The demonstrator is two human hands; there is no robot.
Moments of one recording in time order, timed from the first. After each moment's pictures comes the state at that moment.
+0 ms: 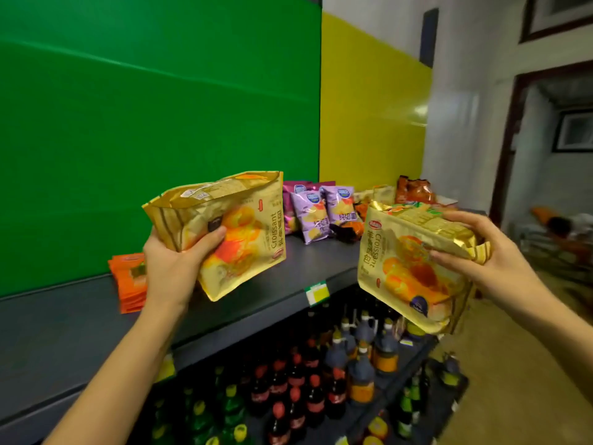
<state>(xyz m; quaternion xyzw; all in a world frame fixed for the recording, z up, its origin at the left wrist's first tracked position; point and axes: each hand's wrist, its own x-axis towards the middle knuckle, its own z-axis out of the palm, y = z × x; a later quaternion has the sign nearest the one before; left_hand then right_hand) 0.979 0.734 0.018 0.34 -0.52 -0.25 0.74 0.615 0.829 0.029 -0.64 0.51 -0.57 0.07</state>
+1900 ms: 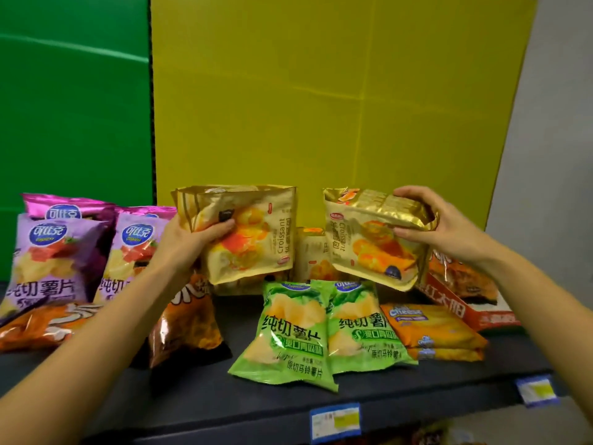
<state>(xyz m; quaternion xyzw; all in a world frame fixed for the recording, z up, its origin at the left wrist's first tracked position) 0.414 0.250 0.053 0.47 -0.44 -0.24 0.73 0.063 0.146 0.108 -0.85 0.25 -0.42 0.20</state>
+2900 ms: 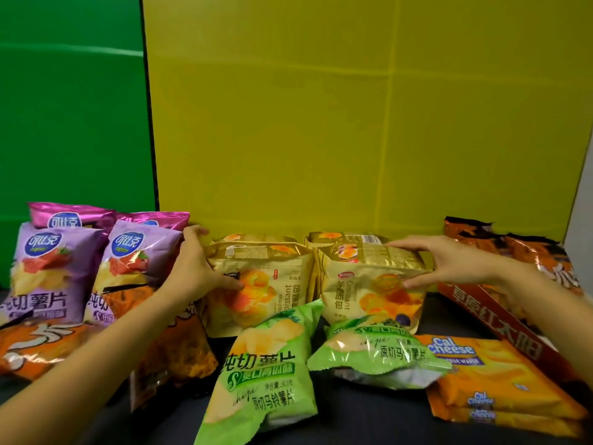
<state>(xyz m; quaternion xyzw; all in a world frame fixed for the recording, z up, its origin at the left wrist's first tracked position) 0.429 0.191 0.024 0.71 -0.48 -0.03 0.51 0.082 0.007 0.071 -0.95 0.27 -0.15 0.10</state>
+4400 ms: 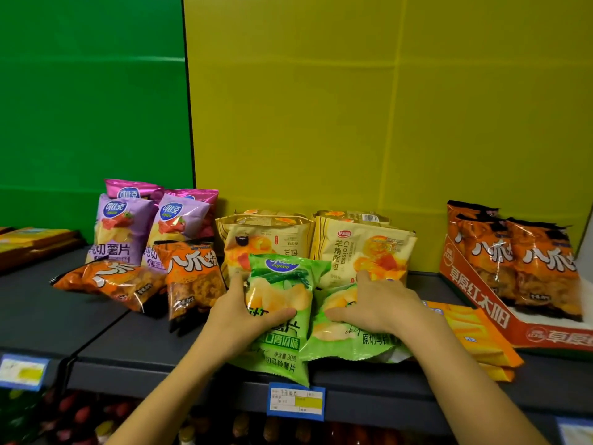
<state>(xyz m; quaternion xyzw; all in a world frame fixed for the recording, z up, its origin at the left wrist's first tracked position) 0.280 0.285 -0.035 0.73 -0.45 -0.08 0.52 0.112 0.165 0.020 -0.88 0.48 -0.01 0.04</state>
